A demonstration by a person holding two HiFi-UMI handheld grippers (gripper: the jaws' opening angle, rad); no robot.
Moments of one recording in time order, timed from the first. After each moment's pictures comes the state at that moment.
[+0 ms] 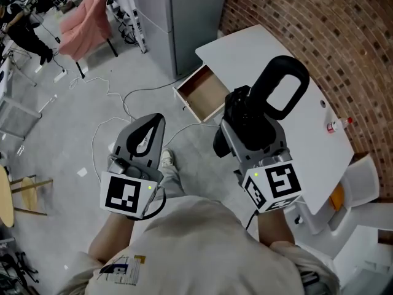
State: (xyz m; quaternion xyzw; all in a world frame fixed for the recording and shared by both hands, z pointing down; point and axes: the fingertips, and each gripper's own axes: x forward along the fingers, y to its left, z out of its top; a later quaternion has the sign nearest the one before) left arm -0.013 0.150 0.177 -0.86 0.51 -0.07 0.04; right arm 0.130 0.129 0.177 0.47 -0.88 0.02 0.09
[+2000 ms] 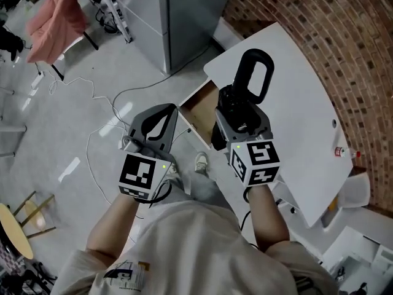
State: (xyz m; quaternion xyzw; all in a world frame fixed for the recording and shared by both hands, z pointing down) left arm -0.079 -0.202 0.296 -0.89 0.43 -0.13 -0.08; right arm 0.045 -0.216 0.325 0.52 -0.81 0.14 0.22
